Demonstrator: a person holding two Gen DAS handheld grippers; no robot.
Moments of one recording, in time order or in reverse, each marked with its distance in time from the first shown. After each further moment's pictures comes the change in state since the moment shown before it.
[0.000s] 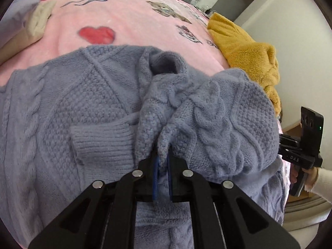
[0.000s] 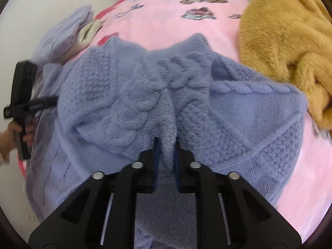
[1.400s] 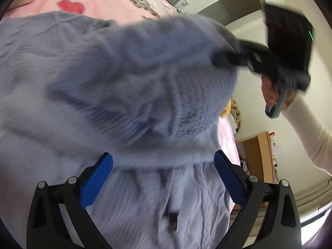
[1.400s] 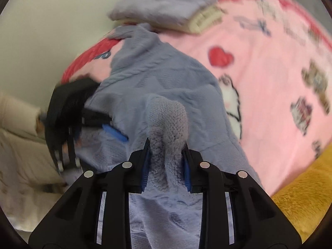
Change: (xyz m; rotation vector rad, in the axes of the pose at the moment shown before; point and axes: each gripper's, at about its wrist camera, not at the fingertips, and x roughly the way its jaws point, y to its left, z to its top) left arm -0.029 -0.055 -0.068 -0.152 -0.008 -0.294; right arm -0.045 0.135 0.128 -0.755 0.212 0.294
